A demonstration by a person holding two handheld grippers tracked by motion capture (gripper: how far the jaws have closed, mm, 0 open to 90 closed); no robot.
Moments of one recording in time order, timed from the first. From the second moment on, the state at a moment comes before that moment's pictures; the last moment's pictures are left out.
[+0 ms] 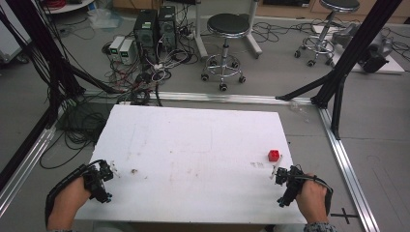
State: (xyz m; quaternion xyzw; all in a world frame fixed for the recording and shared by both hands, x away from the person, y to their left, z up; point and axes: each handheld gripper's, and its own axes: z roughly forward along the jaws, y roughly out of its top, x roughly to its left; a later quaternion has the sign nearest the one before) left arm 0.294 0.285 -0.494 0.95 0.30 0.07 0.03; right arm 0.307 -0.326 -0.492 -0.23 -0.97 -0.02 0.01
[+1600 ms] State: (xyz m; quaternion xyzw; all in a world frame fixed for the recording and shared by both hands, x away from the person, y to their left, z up) left arm 0.295 0.284 -0.496 0.95 0.31 0.07 0.04; right arm 0.402 -0.401 -0.444 -0.10 -0.99 -0.03 -0.01
